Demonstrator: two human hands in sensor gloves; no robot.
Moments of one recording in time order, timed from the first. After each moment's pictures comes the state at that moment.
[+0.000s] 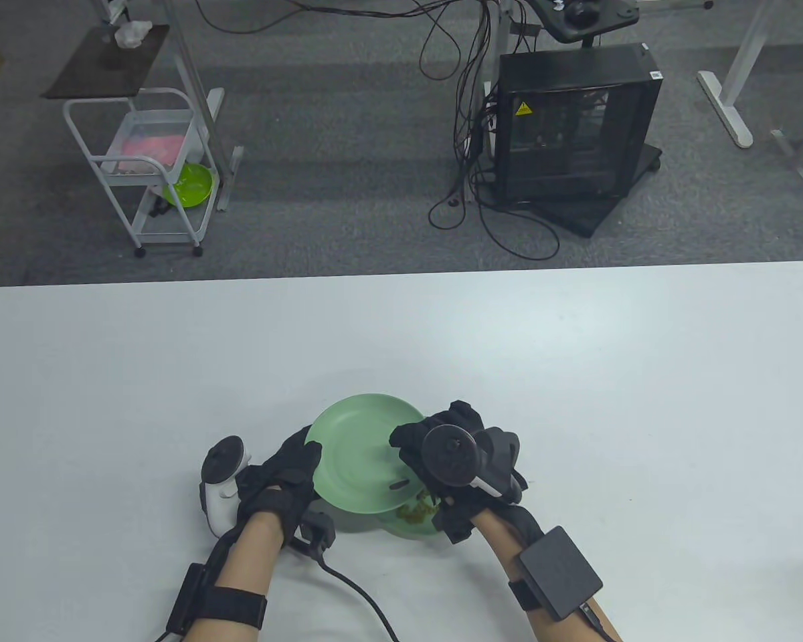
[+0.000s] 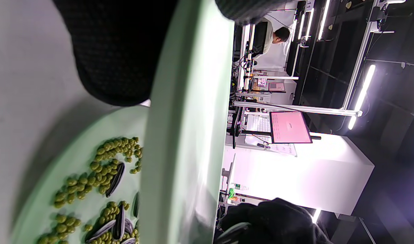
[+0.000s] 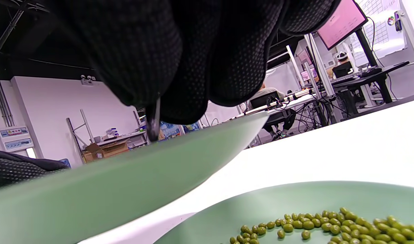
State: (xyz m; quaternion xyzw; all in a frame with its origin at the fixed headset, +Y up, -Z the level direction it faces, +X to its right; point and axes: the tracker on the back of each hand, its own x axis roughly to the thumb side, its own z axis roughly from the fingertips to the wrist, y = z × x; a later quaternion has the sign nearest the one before) left_hand -0.236 -0.798 -0.331 -0.18 0.05 0.70 0.69; right_hand 0.038 -0.703 -0.320 0.16 -0.11 0.95 0.22
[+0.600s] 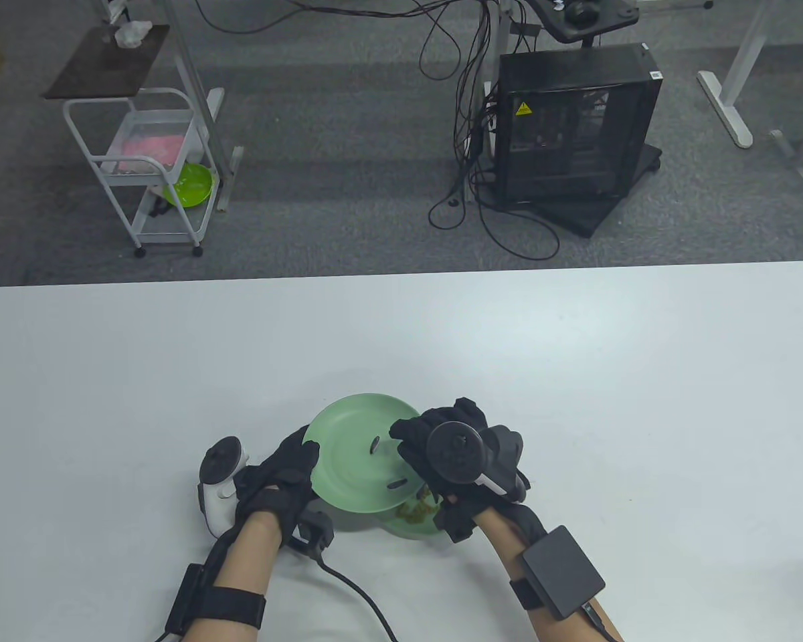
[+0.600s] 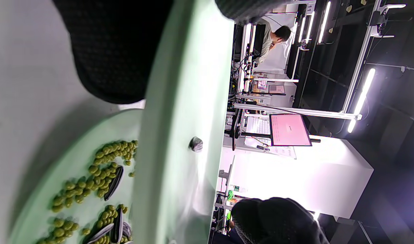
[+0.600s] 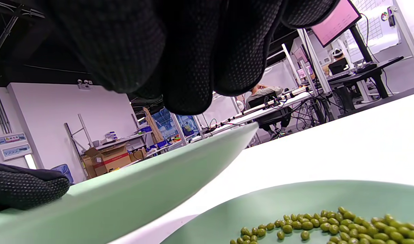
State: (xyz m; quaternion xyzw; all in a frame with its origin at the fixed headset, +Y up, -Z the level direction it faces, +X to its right) left_hand -0.238 -0.798 -0.330 -0.18 0.05 0.70 0.69; right_hand 0.044 -0.702 -0.322 0.15 -0.10 0.95 0.24
